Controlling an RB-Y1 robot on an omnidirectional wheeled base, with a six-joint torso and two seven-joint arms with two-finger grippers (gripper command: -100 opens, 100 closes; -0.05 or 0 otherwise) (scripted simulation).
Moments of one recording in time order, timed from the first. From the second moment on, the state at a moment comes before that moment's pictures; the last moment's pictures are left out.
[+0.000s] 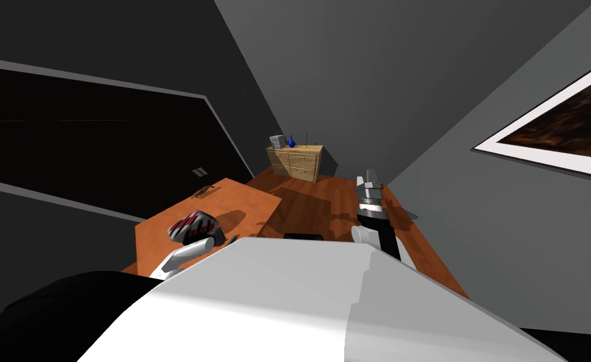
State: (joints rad) left arm 0.49 0.58 0.41 -1.45 0.50 0.68 0.34; right arm 0.50 -0.04 -0.06 -2.21 -0.03 -0.39 0.09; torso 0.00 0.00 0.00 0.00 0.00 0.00
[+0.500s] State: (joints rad) left arm 0.43 0.61 0.41 -1.30 0.58 0.80 0.34; right arm 0.50 -0.04 -0.06 -2.21 -0.03 -0.39 0.09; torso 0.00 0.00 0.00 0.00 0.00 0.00
